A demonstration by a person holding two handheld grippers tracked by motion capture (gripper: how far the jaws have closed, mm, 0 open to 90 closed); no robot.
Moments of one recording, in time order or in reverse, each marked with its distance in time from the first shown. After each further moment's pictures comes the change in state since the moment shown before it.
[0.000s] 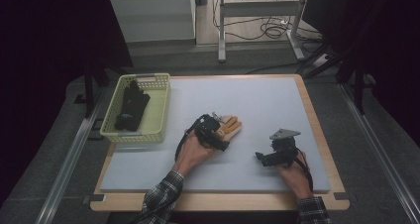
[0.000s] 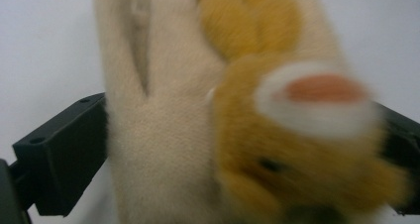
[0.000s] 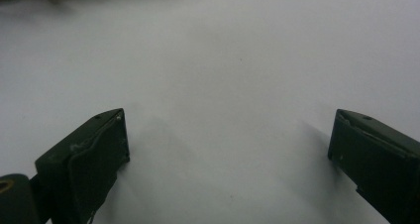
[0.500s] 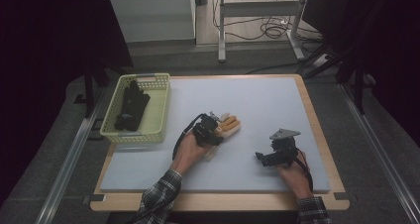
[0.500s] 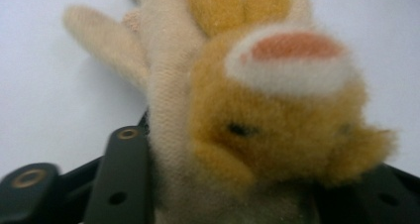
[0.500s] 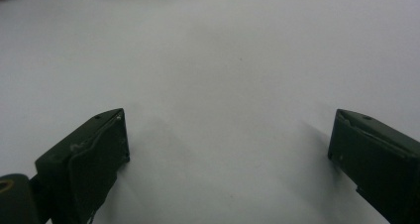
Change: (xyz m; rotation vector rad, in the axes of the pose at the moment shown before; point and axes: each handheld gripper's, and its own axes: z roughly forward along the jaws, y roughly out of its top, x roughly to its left) left arm 0.004 -0.002 -0.013 0.001 -0.016 -0.026; right arm 0.000 0.000 0.000 0.001 0.000 0.001
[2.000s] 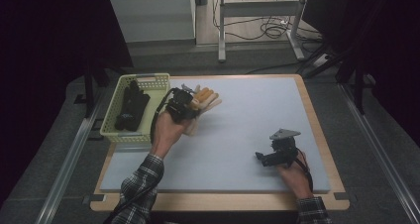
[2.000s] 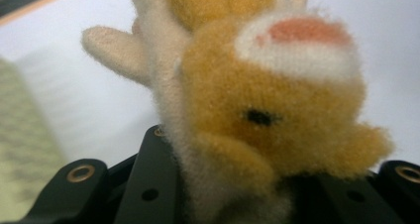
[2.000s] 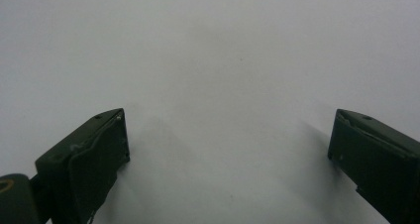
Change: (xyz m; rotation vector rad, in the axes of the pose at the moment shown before) left arm 0.060 0.019 -0.110 -0.108 0.146 -0.129; right arm 0.000 0.000 0.000 -0.001 0.000 -0.003
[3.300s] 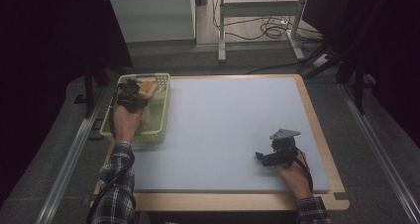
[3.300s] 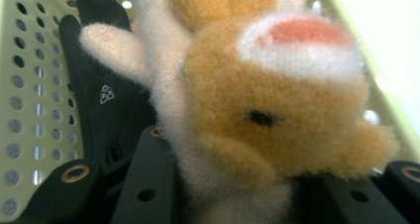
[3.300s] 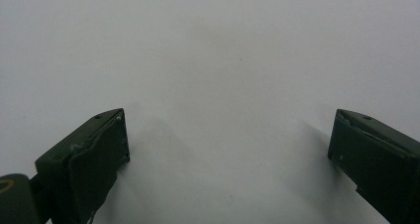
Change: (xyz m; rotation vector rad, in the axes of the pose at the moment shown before) left arm 0.149 -0.058 0.000 0.075 0.289 -0.307; right arm 0.000 0.000 0.000 -0.003 0.001 0.001
